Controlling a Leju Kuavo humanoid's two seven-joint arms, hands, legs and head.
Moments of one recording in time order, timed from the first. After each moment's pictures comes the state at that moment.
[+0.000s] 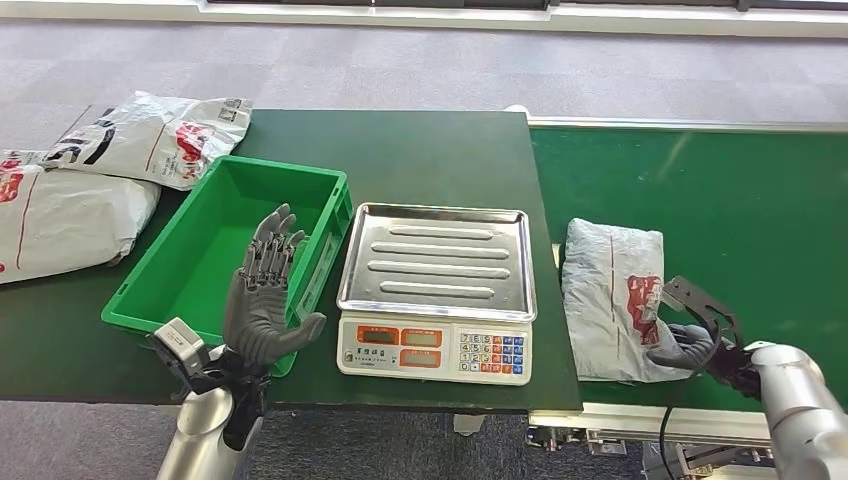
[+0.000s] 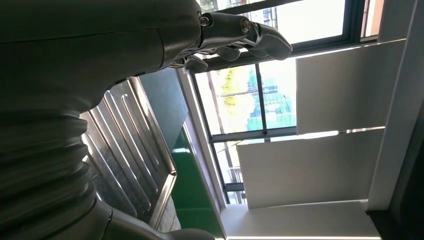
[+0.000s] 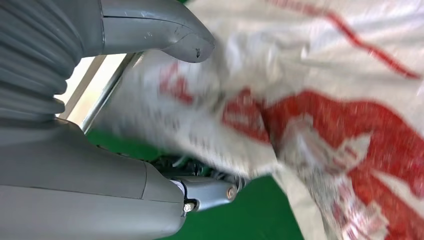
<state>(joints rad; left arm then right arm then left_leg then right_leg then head) -0.11 -0.13 -0.28 -1.46 0.01 -0.16 -0.67 -0.70 -0.33 -0.17 -0.29 0.90 0.59 -0.05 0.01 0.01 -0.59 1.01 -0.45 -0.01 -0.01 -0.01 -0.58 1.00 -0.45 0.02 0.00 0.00</state>
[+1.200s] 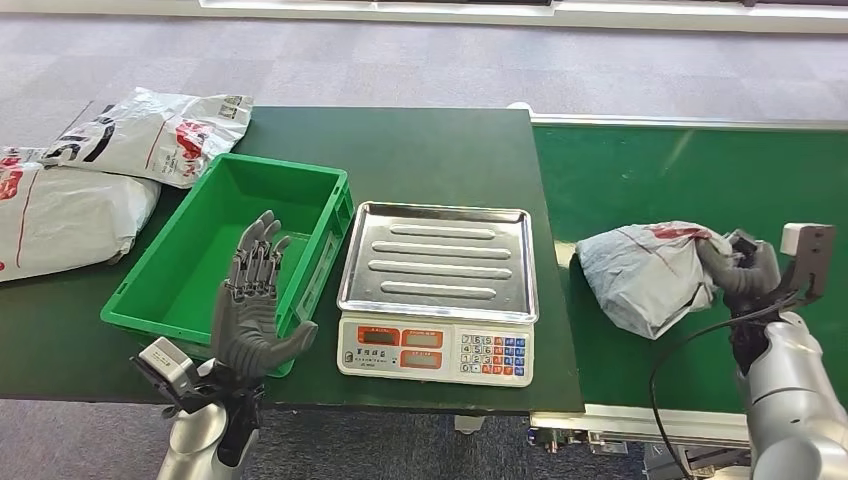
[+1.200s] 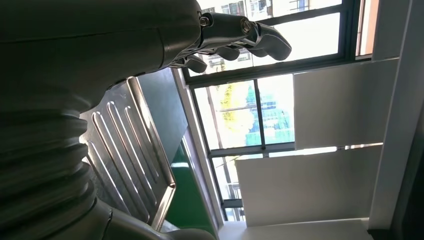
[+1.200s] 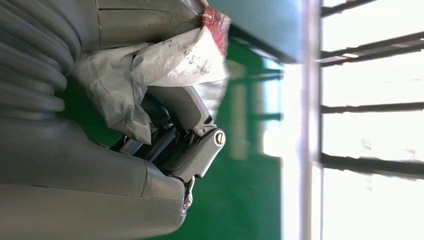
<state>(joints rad) -0.05 -0.14 -0.28 -1.54 0.00 -0.11 -0.69 -0.76 -0.24 -0.36 -0.41 0.34 0.21 -0.56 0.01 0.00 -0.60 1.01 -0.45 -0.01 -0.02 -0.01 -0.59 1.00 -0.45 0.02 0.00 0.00</state>
